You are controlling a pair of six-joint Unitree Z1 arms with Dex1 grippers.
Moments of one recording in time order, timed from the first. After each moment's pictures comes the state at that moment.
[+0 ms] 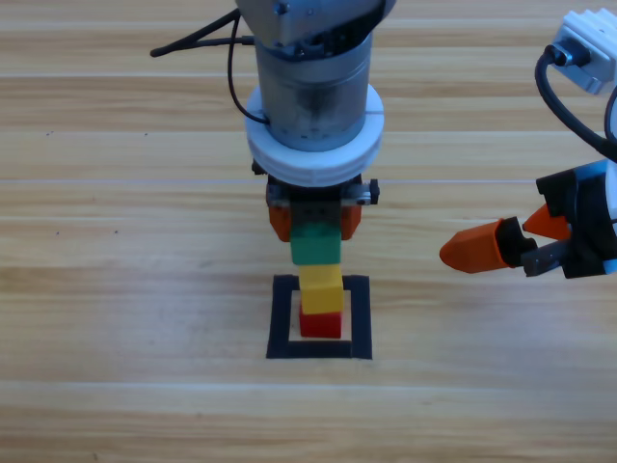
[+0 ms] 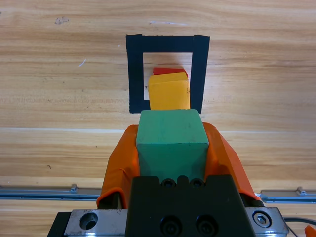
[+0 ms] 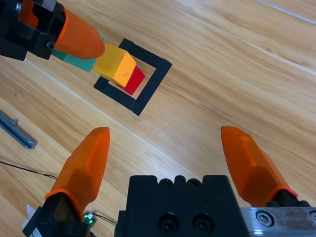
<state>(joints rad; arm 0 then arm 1) -0.95 2.22 -2.18 1.41 0.17 -1.05 0.94 1.52 -0.86 0.18 -0.06 0.40</state>
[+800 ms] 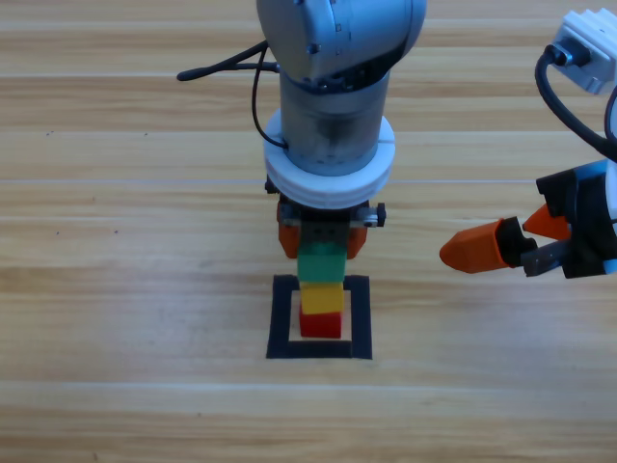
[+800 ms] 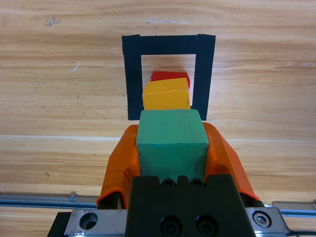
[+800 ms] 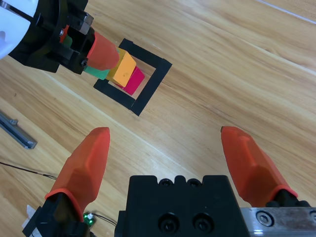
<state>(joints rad) -0.95 2.29 -2.19 1.41 0.17 -1.03 0.94 1.52 -0.86 0.18 -0.06 0.40</state>
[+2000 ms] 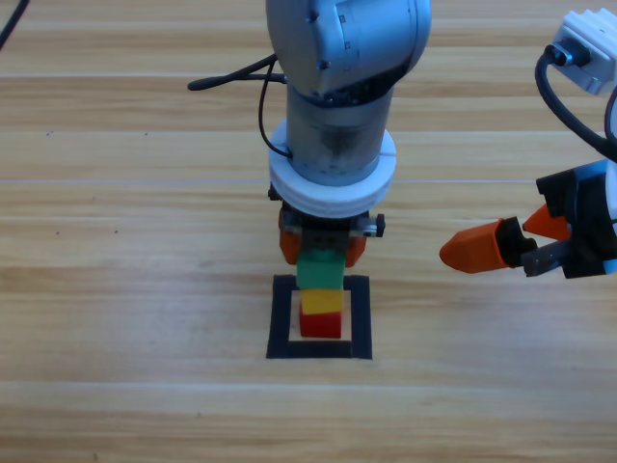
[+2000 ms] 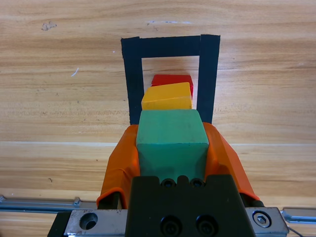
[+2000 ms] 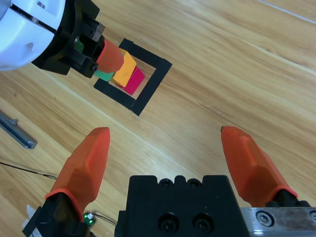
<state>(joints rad) -0.95 2.32 -2.20 1.41 0.17 -1.00 0.94 1.52 -0.86 0.18 -0.06 0.40</state>
